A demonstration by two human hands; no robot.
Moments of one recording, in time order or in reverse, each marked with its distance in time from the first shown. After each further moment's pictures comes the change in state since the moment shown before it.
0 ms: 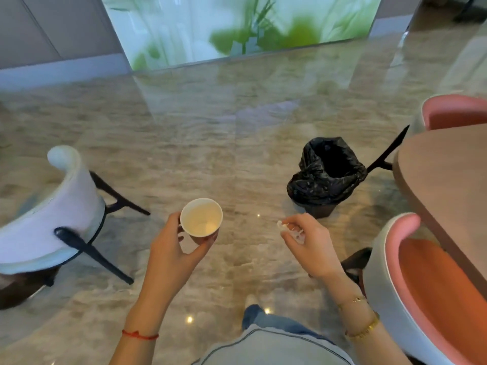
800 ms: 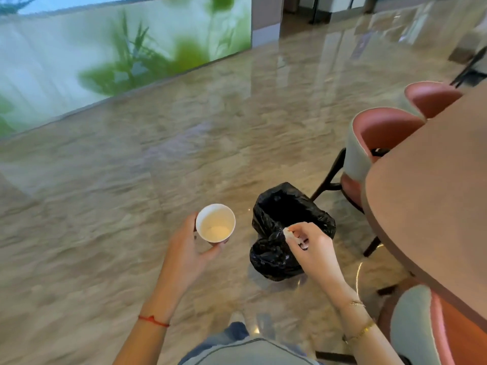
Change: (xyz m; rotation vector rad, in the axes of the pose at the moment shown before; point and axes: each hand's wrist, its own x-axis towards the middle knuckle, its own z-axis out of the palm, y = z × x) left_hand 0.553 0.042 0.257 -0.044 -0.459 0.324; right_hand 0.430 0.173 -0.051 -0.018 0.469 0.334
